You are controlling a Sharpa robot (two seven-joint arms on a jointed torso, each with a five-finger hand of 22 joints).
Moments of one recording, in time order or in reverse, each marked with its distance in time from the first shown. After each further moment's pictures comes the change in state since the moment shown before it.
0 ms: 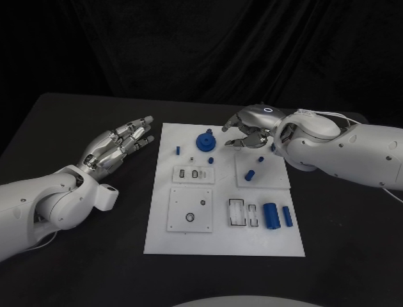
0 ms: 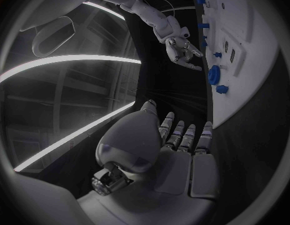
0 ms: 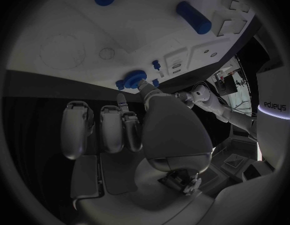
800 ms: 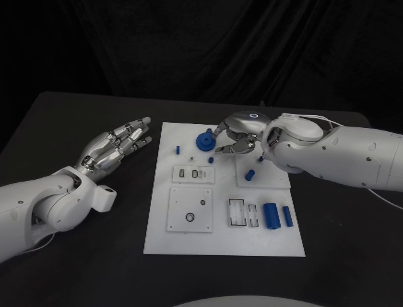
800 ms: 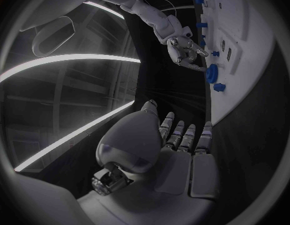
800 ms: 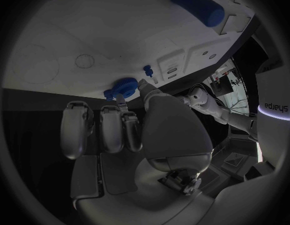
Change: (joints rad) left arm -0.002 0.005 0.000 -0.007 0.000 0.003 0.000; left_hand 0.014 -0.002 0.008 -0.003 0.014 0.000 0.000 0.000 0.000 0.000 0.000 0.000 0.000 0.000 0.000 0.000 0.000 0.000 0.000 0.000 0.004 0.000; right arm -0.013 0.051 0.000 -0.017 0.001 0.034 0.002; right_hand 0.000 0.000 0.000 0.000 0.000 0.000 0.000 0.000 0.000 0.000 0.000 0.000 0.000 0.000 0.000 -0.005 0.000 0.000 0.000 0.000 -0.004 0.001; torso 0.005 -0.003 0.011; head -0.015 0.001
